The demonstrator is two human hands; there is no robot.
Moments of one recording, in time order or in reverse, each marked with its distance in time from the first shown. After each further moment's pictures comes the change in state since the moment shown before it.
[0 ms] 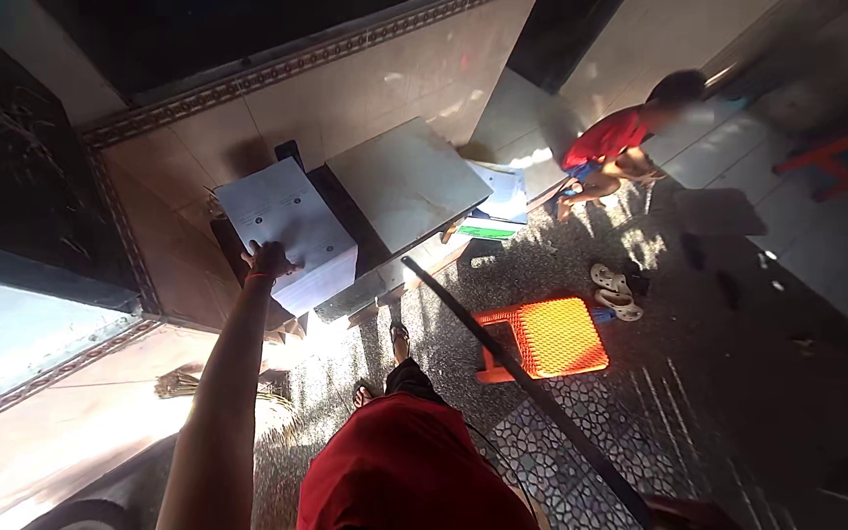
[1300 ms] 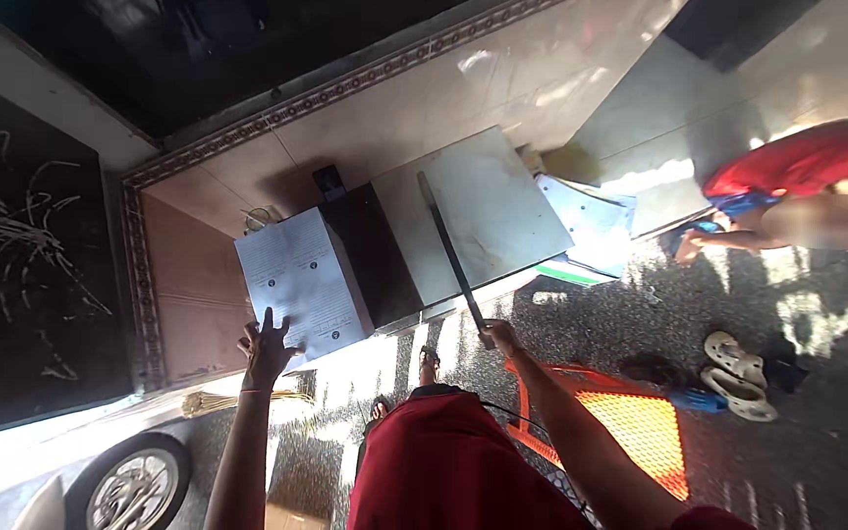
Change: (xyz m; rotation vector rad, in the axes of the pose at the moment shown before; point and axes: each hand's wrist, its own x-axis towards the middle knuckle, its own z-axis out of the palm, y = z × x) left_hand -0.017 0.026 -0.016 -0.083 -0.065 -0.283; right_hand 0.641 -0.048 0.065 -0.365 -0.112 0.259
